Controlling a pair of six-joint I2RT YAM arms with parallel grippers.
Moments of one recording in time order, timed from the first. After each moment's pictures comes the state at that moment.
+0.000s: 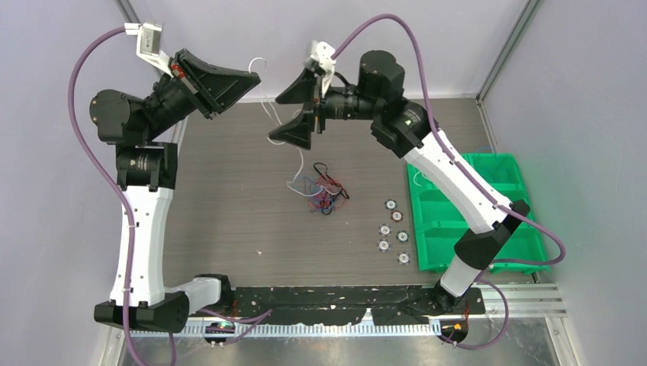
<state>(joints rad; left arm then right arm) -0.05 1.18 1.62 0.16 0.96 -0.91 0.76 1.68 2.04 -0.28 -0.76 0.00</state>
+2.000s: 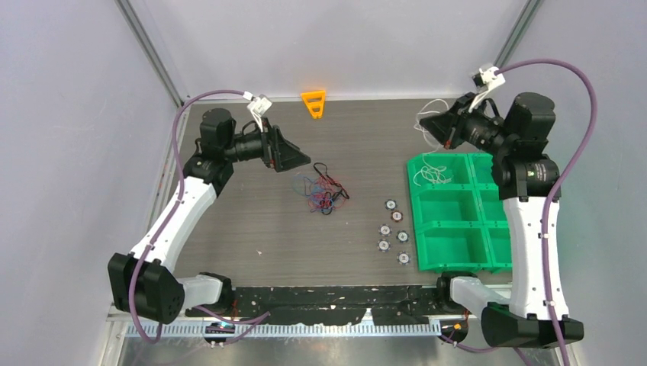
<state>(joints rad) -0.26 1.26 1.11 -0.10 0.96 -0.40 -0.05 1.07 1.45 -0.57 -0.75 0.07</state>
